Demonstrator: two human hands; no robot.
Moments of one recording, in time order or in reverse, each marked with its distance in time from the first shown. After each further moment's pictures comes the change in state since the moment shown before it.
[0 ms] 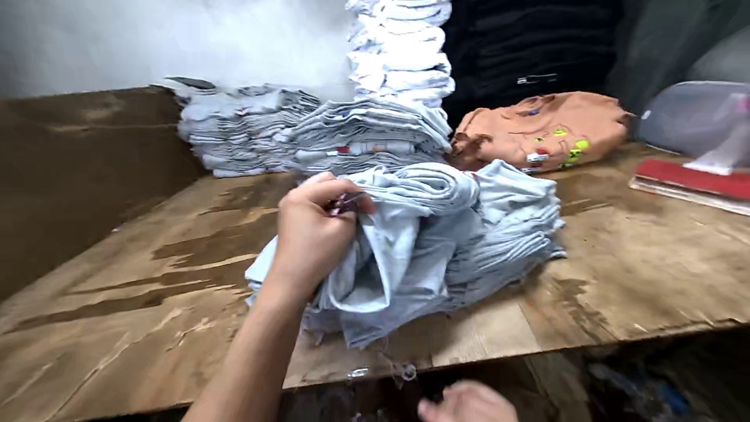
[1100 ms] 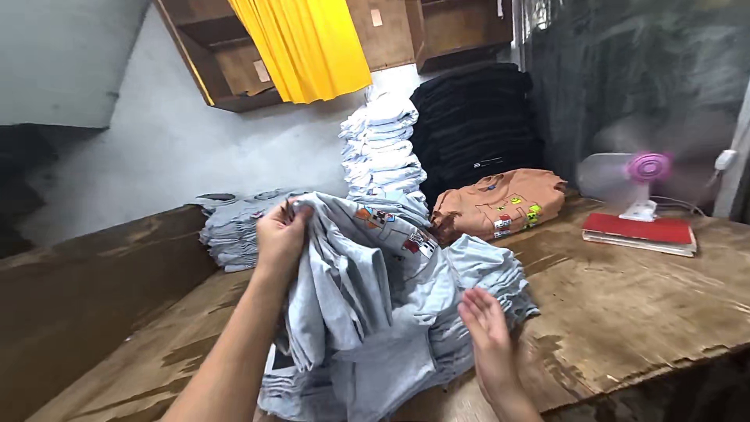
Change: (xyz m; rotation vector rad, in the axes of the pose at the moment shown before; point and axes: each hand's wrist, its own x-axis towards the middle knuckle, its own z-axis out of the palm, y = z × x) left_hand 0.122 -0.025 -0.036 -0.304 0.272 -0.236; right_hand 0.168 0.050 -0.041 0.607 0.561 0.715
